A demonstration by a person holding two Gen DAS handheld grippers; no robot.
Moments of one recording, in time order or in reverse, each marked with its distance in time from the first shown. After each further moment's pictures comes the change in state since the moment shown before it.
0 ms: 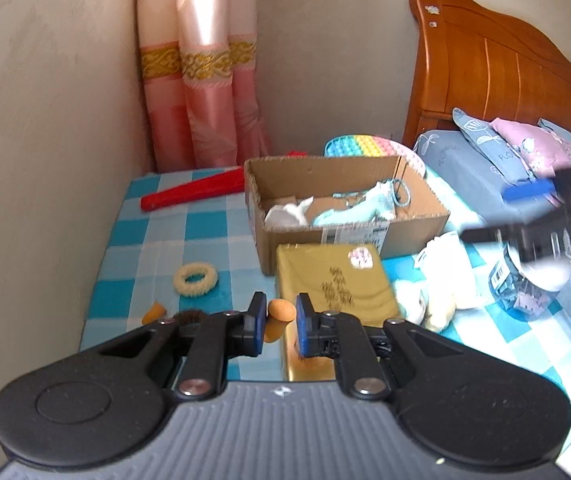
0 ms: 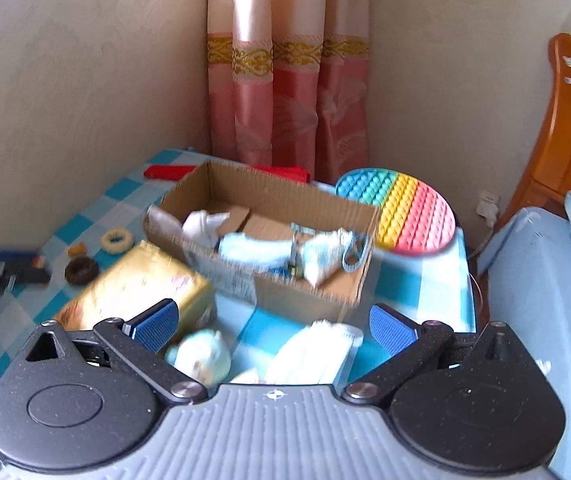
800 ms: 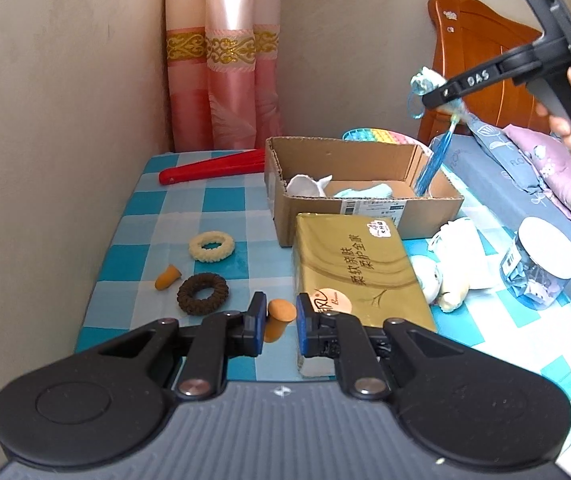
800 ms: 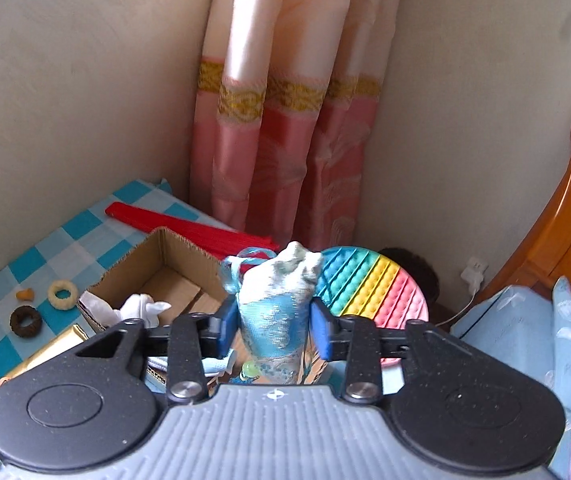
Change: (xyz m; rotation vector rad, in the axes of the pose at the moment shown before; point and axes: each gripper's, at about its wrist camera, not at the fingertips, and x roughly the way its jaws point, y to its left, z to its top) left arm -0.004 0.011 -0.029 -0.050 -0.013 0.021; right arm 0.051 -0.033 0.109 -0.162 -0.013 -0.033
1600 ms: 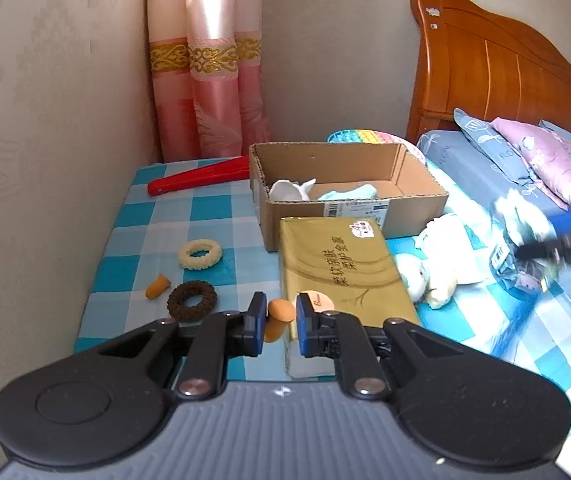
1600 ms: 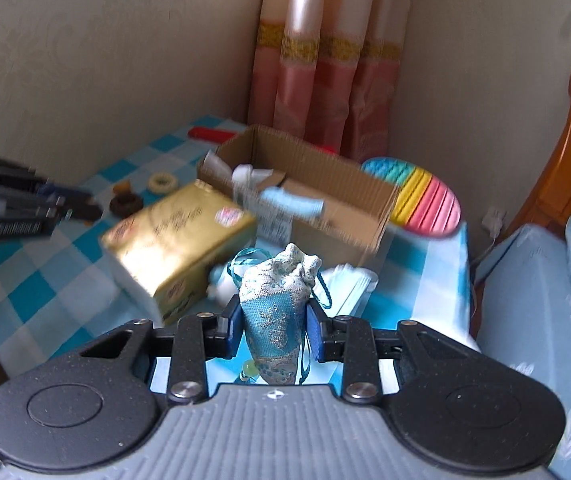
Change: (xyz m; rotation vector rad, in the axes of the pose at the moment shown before) left arm -0.003 -0.010 0.001 0.047 -0.012 -0.011; right arm -0.104 0.073 -0.126 0.007 0.031 0.058
